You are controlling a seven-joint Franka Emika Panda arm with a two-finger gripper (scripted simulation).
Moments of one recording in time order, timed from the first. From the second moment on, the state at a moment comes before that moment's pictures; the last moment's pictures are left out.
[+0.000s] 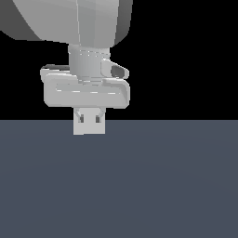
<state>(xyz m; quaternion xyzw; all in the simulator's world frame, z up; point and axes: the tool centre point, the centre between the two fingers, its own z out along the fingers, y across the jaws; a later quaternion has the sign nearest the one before) 0.025 0.079 0.100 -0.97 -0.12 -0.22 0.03</state>
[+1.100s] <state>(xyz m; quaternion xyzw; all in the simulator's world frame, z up) 0.071 0.091 0.100 -0.97 -0.12 -0.22 0.03</state>
